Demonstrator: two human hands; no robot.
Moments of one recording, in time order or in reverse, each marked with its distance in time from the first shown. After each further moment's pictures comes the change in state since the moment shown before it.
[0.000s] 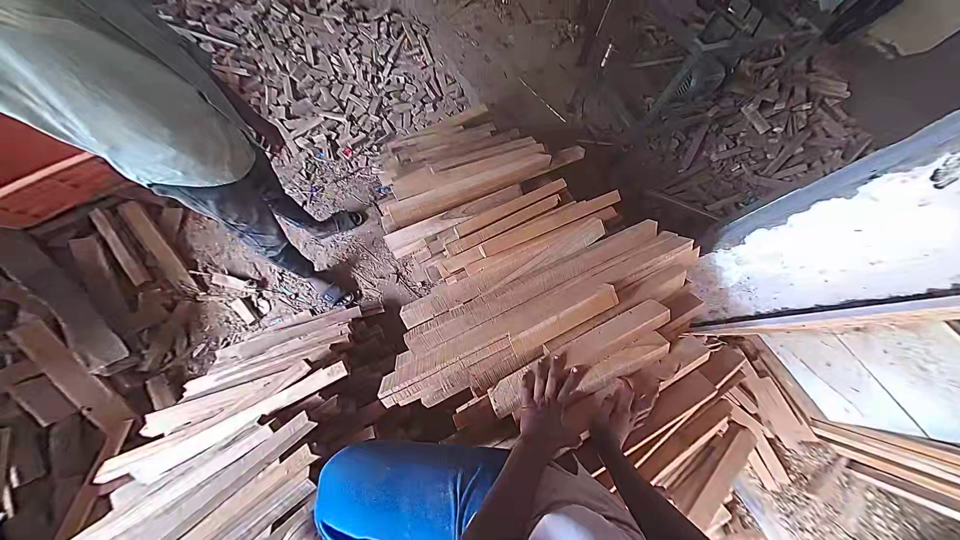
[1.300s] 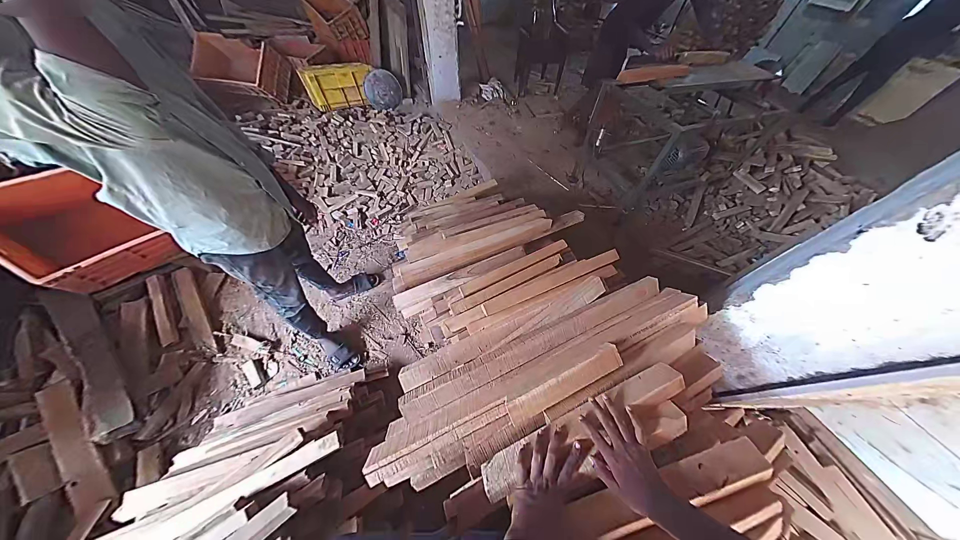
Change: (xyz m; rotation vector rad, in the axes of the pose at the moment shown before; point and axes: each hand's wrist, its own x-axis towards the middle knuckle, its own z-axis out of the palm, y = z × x) left_hand -0.004 -0.008 0.018 0.093 0.184 0.081; right_hand 0.101 -0.001 -0.014 -0.286 -0.505 -1.142
